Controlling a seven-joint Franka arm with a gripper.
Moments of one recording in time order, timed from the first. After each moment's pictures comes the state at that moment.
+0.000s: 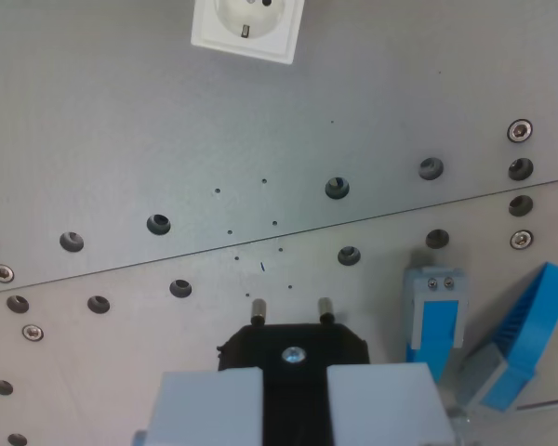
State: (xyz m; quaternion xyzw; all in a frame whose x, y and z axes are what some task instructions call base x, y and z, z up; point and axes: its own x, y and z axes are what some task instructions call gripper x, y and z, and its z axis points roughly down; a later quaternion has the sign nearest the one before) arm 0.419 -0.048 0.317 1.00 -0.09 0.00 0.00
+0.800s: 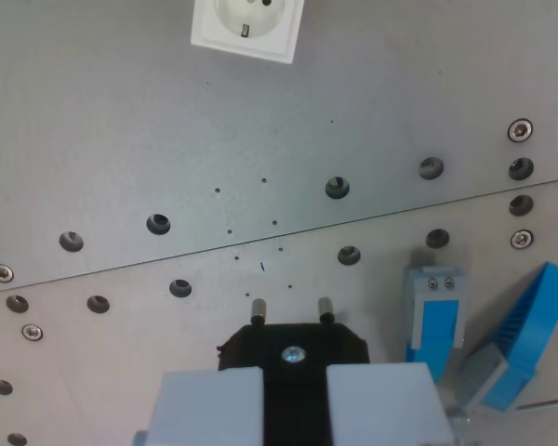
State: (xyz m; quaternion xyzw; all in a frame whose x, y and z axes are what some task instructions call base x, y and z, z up) arm 0.419 -0.048 0.316 1.00 -0.09 0.00 0.00
